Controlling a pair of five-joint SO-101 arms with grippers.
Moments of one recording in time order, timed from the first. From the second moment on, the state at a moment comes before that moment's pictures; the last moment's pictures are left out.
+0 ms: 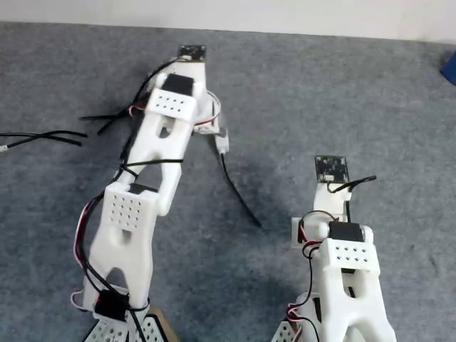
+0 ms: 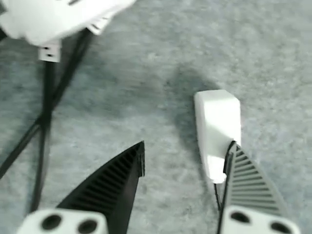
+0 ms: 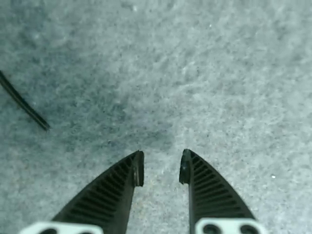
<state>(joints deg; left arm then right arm) 6.4 51.5 -50.5 84.8 15.8 -0.3 -46.4 70.5 53.4 4.7</state>
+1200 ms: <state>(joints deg) 10.8 52.9 -63.9 97.4 13.5 -0.3 -46.4 70.5 53.4 4.7</state>
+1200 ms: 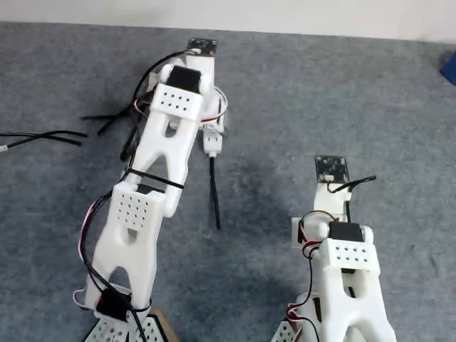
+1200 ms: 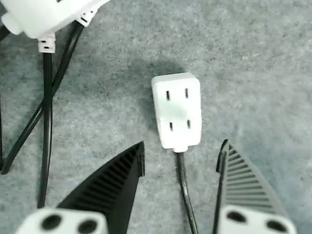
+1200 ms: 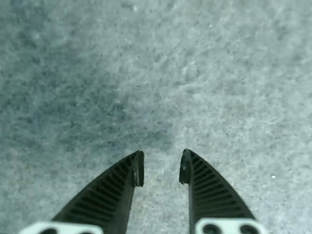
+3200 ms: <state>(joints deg) 27.7 -14.3 46.6 67.2 -51.5 -2.5 -46.4 70.5 53.8 4.7</state>
